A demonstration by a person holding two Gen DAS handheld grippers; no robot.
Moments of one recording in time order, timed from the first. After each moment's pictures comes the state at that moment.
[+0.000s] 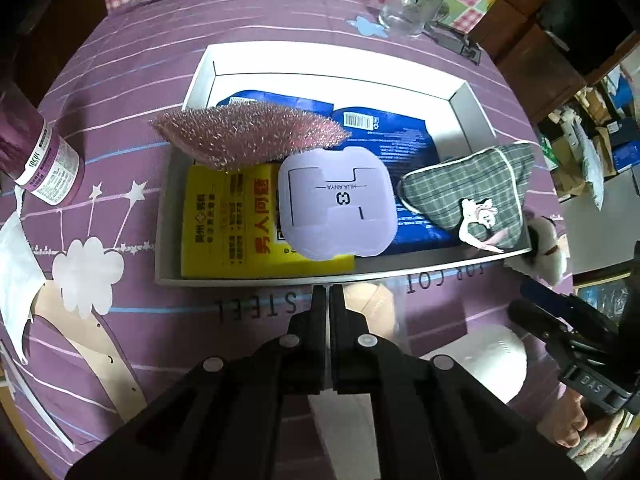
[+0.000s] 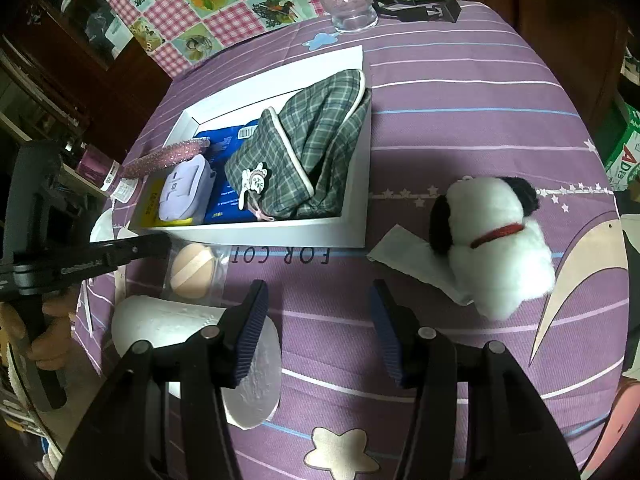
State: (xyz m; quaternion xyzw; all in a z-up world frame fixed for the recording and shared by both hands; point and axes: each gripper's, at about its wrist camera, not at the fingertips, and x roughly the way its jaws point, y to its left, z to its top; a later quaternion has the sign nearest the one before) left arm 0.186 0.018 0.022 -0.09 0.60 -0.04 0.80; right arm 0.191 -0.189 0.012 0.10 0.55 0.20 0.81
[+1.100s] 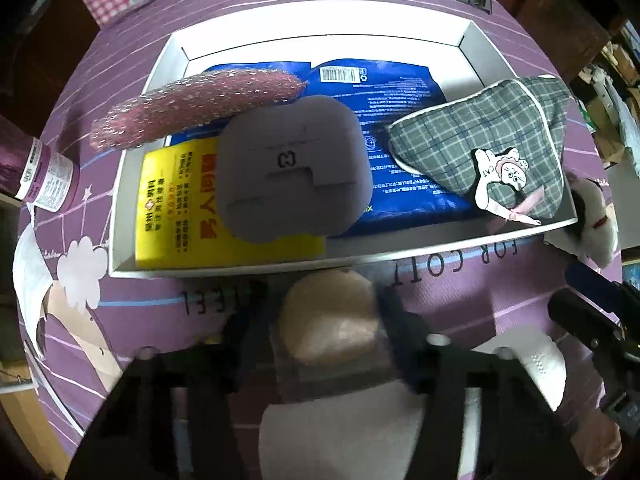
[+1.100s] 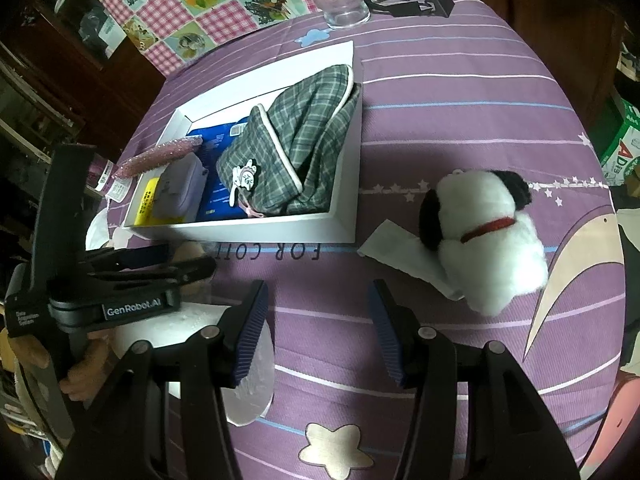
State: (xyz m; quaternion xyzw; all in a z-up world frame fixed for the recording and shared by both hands) left arm 0.194 -0.042 -0.001 -0.01 0.63 0.02 0.77; right arm 0.190 -0.193 0.011 0.10 0.56 0.19 0.80
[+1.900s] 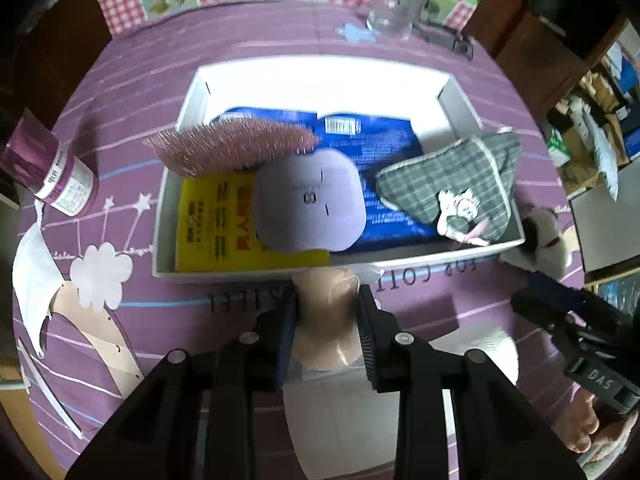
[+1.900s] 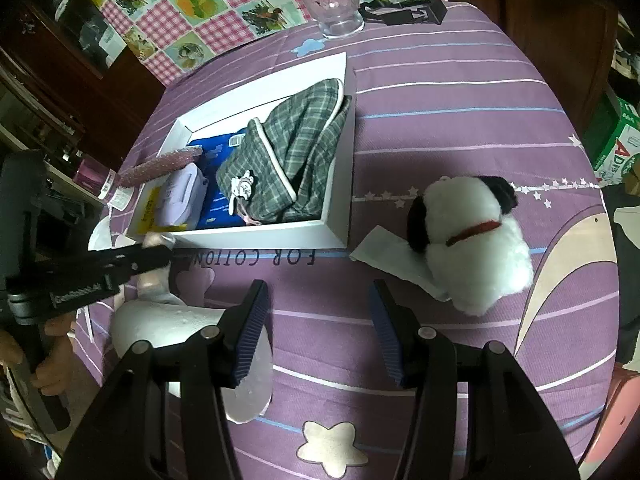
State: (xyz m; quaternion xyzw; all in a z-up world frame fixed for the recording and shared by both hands) left arm 0.172 -0.006 0.056 -0.05 0.58 -0.01 0.81; right arm 0.189 -0.200 0.018 0.11 0.54 0.19 0.81
